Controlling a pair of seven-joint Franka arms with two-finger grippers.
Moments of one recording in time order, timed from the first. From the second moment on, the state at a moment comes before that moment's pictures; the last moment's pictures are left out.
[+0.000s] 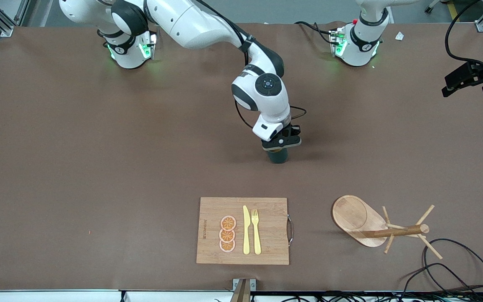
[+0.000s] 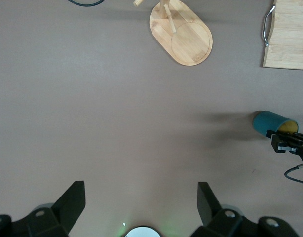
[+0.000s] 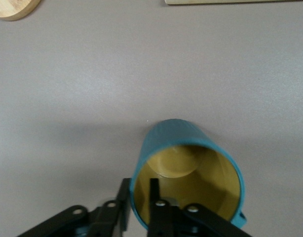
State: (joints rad) left arm 0.06 -0.02 -0.10 -1.47 -0.01 1.41 -0.08; right arm 0.96 0.97 -0.06 -1.07 0.16 2.27 0.78
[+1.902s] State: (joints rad) left arm -0.20 0.25 -0.44 -1.47 0.17 1.73 -1.16; right arm 0.33 0.59 -0.15 -1.15 0.11 1.89 0.37
